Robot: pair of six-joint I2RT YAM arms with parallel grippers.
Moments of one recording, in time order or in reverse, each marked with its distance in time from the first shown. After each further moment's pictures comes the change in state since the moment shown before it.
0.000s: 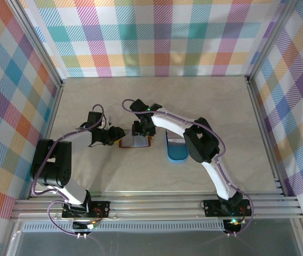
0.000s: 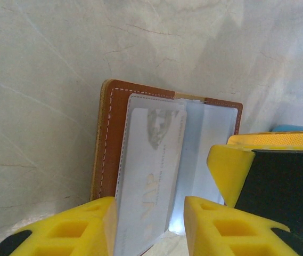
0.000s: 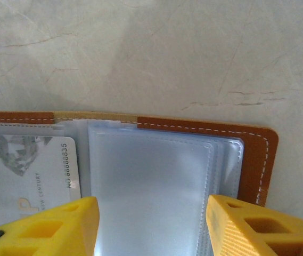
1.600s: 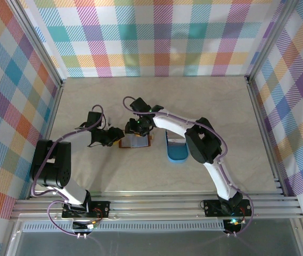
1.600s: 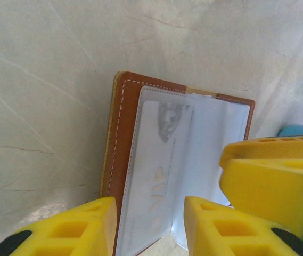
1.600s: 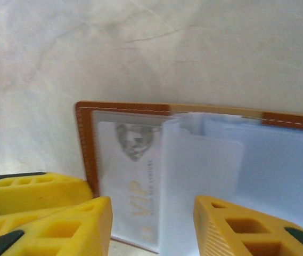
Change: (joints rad) left arm 0.005 -0.014 0.009 -0.056 -0.027 0.000; right arm 0.006 -0.042 -0.071 0.217 -0.234 0.109
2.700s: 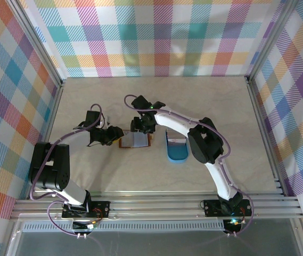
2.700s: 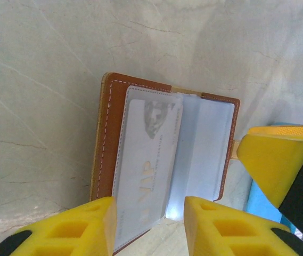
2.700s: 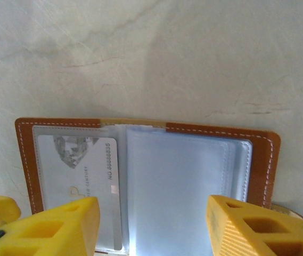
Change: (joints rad) left arm 0.008 -0.026 0.006 -0.021 0.021 0.004; right arm -0.013 -0.013 0.049 -0.163 0.191 -0.092
